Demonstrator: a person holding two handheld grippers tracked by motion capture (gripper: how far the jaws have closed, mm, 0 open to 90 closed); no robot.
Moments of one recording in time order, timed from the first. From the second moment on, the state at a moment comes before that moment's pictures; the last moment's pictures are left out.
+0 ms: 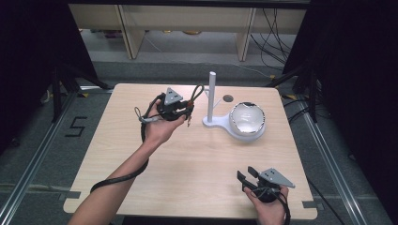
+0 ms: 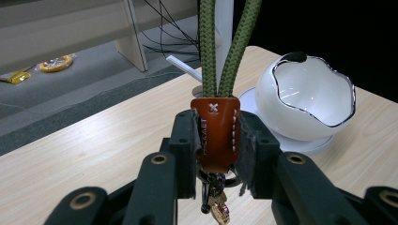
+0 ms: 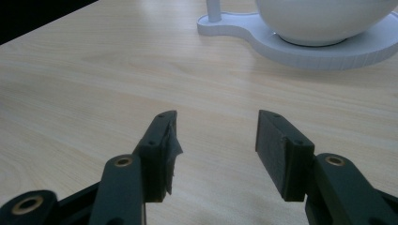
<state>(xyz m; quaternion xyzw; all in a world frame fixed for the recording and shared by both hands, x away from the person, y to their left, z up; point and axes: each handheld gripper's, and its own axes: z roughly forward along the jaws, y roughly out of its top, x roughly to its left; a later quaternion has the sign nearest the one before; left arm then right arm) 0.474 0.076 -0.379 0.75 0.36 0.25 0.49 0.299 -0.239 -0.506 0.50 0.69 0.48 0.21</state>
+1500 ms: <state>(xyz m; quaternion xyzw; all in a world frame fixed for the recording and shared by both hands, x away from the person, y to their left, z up) 0.495 0.062 -0.396 0.76 0.39 0.23 0.47 0.300 -0.240 -0.508 0.50 0.69 0.48 0.21</state>
